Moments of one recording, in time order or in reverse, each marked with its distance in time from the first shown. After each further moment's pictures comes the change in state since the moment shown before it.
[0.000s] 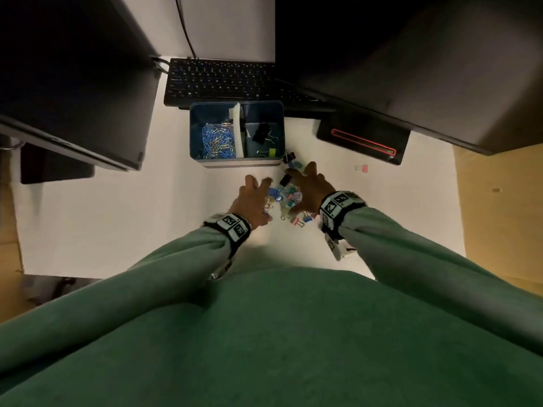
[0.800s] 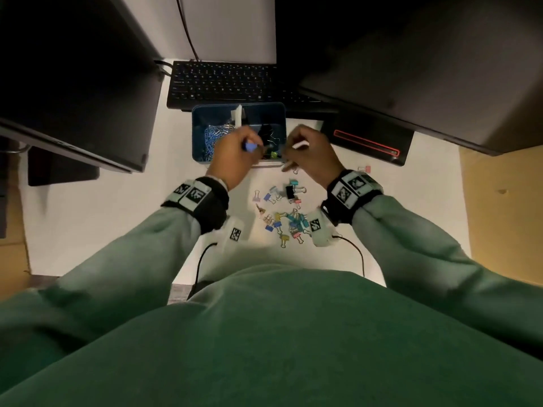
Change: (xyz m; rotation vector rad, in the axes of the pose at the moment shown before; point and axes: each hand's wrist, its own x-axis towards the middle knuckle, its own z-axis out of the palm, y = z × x) left_hand -0.003 0.020 -0.121 -0.607 0.379 0.065; right_hand -0.015 -0.036 -0.072 1.095 0.333 -0.244
